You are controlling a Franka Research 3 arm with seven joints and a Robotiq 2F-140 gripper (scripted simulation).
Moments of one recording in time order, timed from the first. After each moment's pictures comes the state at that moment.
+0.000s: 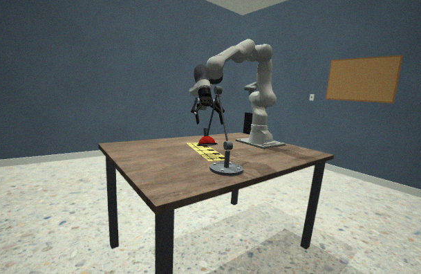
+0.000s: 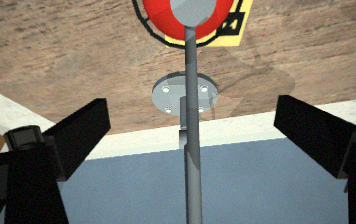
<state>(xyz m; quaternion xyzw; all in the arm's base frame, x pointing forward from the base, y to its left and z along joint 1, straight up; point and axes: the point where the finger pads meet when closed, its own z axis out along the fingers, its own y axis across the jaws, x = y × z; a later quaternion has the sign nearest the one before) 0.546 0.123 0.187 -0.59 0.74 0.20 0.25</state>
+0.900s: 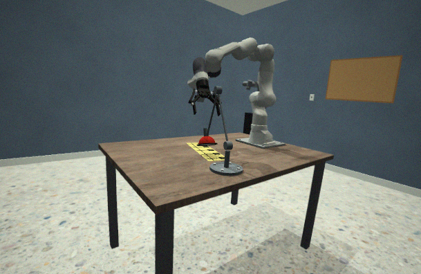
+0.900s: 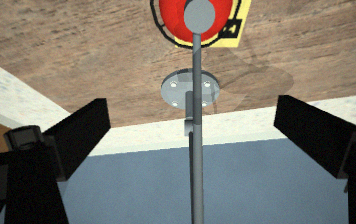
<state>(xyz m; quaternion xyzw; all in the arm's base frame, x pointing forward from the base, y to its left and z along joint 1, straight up) 0.545 0.085 0.234 -0.59 0.74 0.19 0.26</state>
